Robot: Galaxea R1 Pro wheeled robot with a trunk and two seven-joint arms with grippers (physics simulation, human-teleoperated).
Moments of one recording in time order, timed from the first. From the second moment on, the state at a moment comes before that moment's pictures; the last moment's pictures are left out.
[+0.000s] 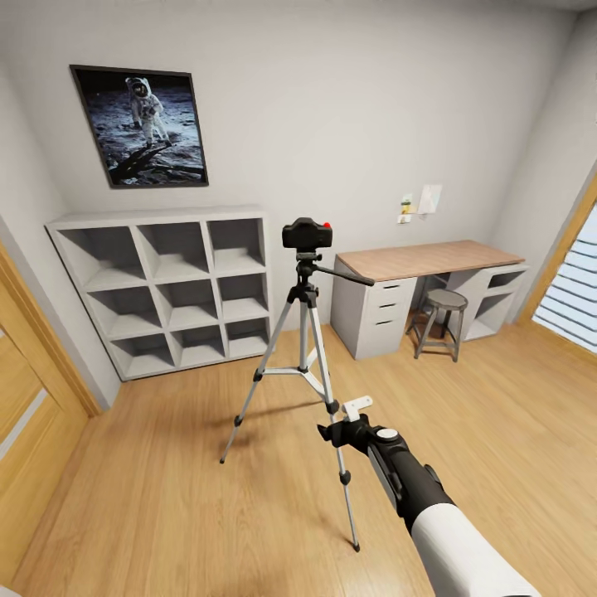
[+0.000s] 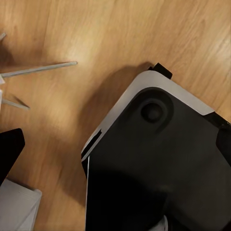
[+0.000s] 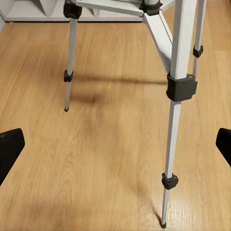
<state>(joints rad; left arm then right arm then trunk) -0.25 0.04 -0.39 0.00 0.99 -0.01 0.21 -0.68 0.13 0.01 -0.68 0.22 0.27 0.30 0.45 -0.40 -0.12</state>
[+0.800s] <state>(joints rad) -0.25 0.04 -0.39 0.00 0.99 -0.01 0.21 -0.46 -0.17 0.00 0.03 0.22 0.15 0.21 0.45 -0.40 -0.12</state>
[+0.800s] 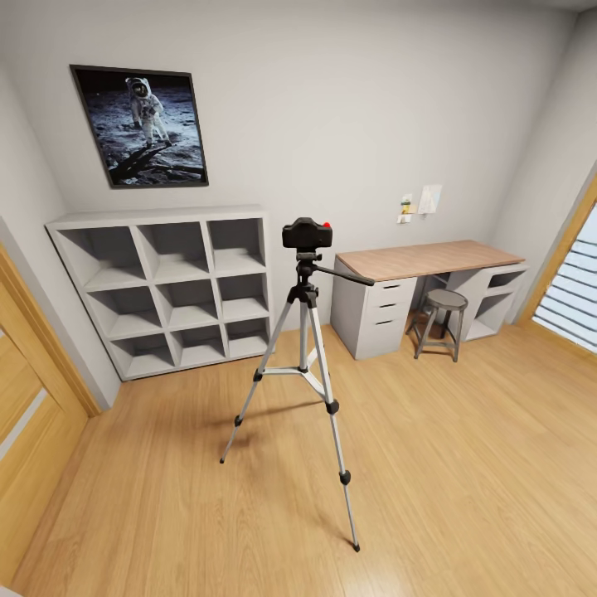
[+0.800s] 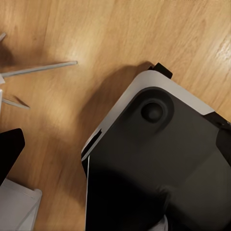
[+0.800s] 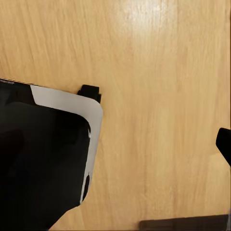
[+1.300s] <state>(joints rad) -0.25 0.04 -0.39 0.00 0.99 -0.01 0.21 -0.40 -0.16 0.00 0.03 0.03 0.10 0.16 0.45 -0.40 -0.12</state>
